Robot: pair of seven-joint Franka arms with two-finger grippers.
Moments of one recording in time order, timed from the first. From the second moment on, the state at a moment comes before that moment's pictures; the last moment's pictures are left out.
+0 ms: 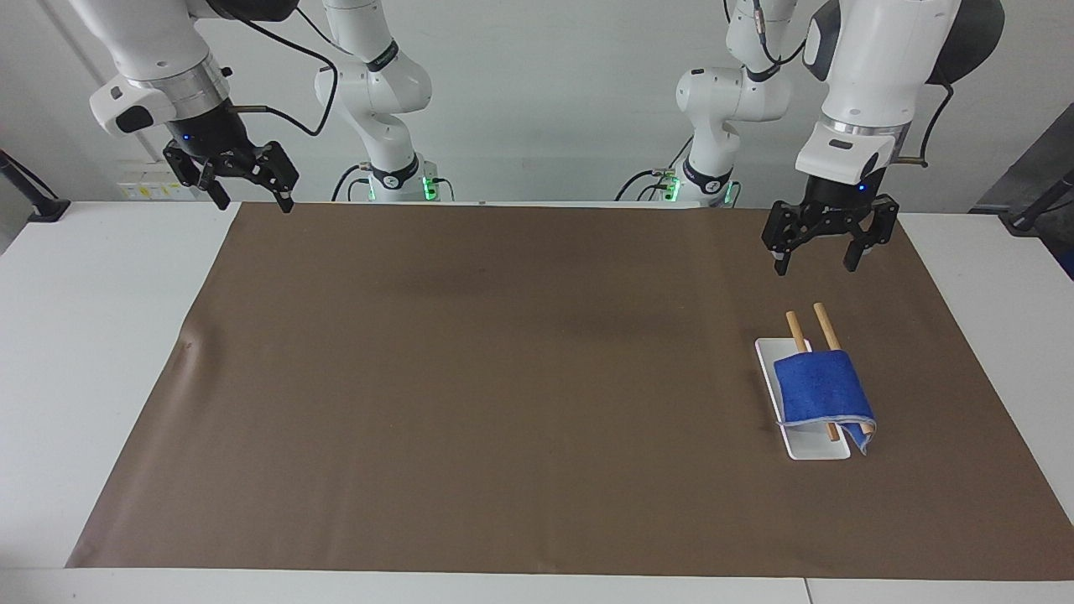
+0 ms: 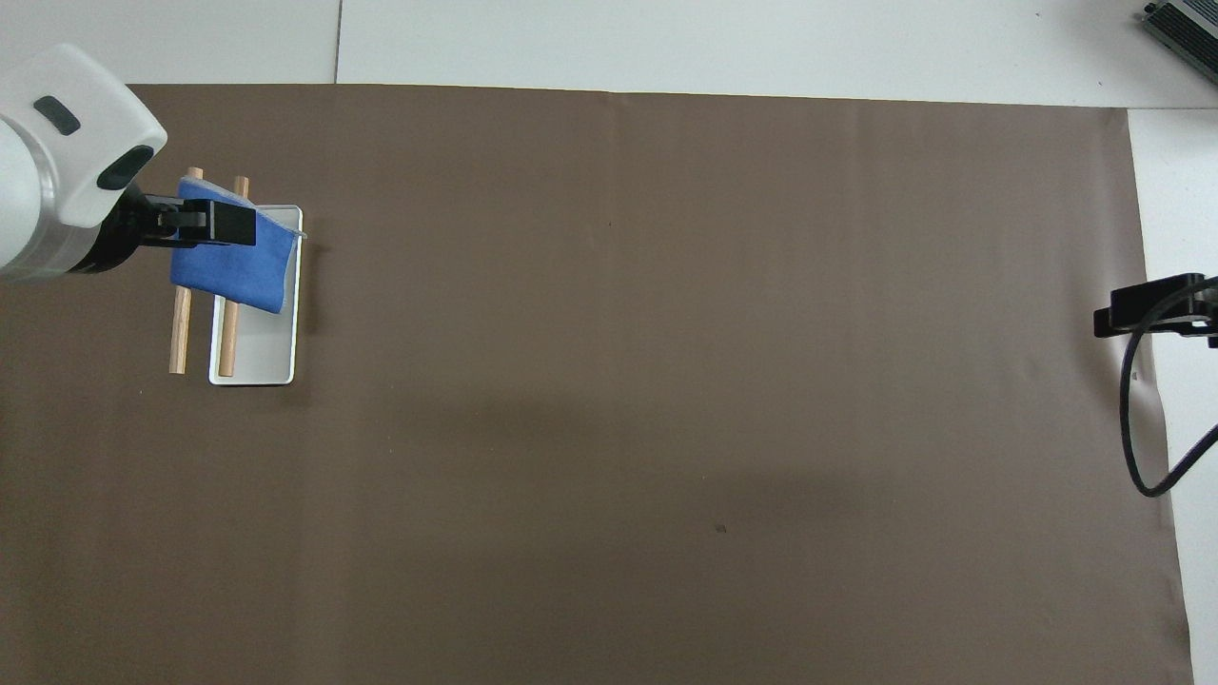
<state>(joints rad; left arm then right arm) -0.18 0.01 -0.06 -1.57 0.12 1.77 -0.15 0.04 -0.05 -0.12 -1.55 0.02 1.52 0.03</state>
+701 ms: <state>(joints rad) -0.16 -0.05 -0.05 -1.52 0.06 1.48 -0.02 0.04 -0.05 -0.12 -1.55 0.01 1.52 0.03</state>
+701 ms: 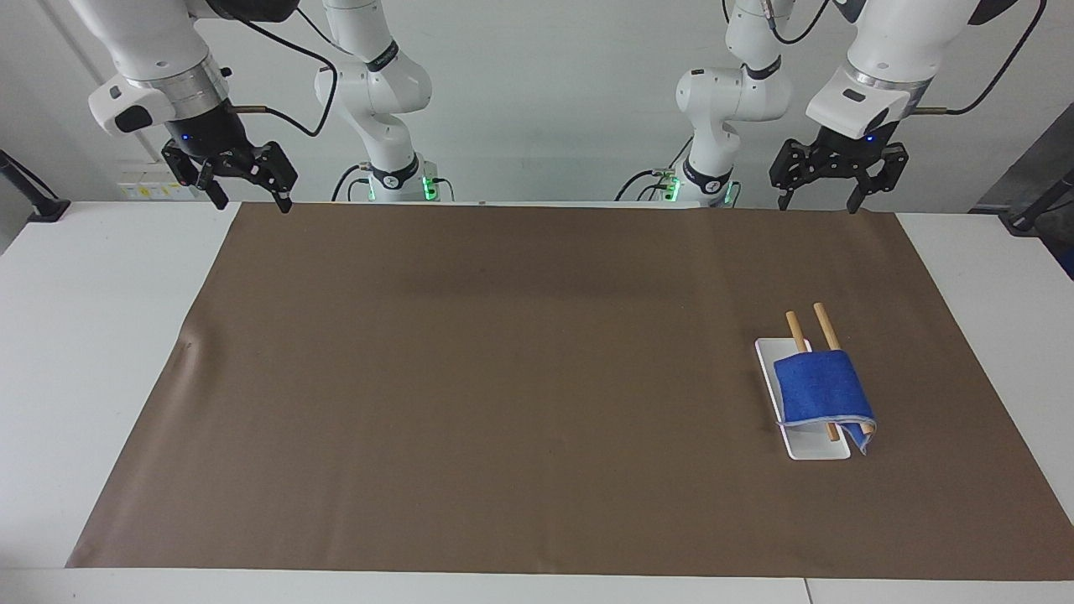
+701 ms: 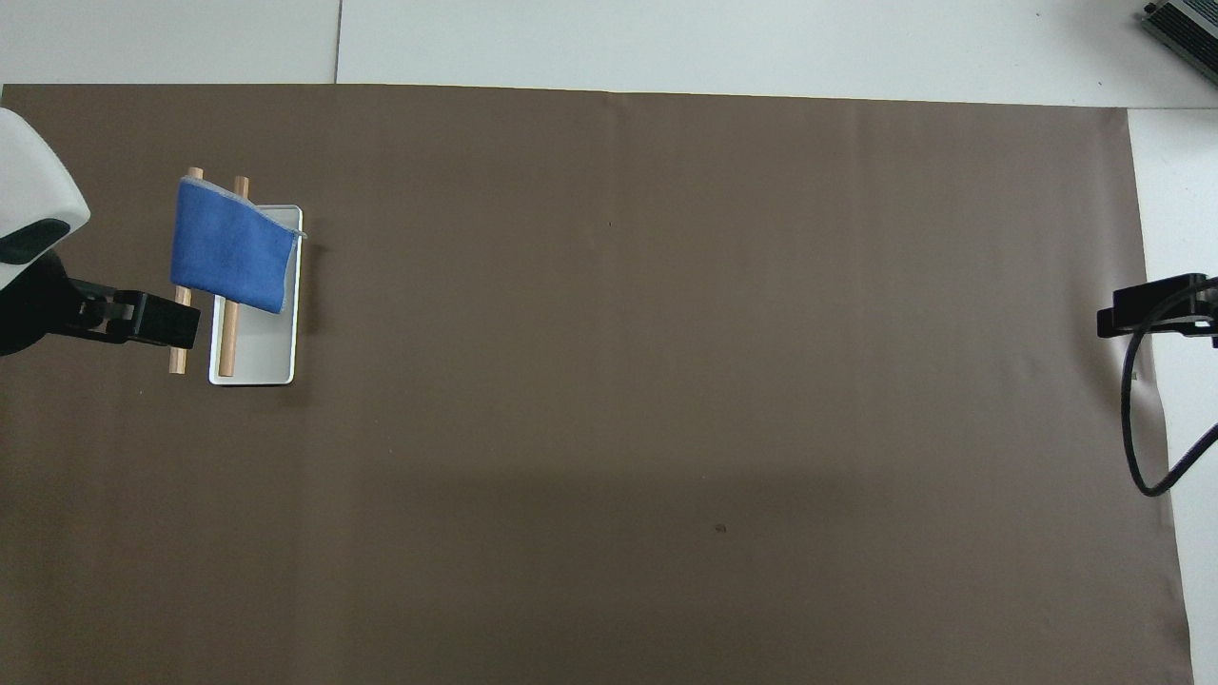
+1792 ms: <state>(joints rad) -0.11 -0.05 -0.04 -1.53 0.01 1.50 0.00 0.04 -0.05 -0.11 -1.55 -0.01 1.52 0.08</state>
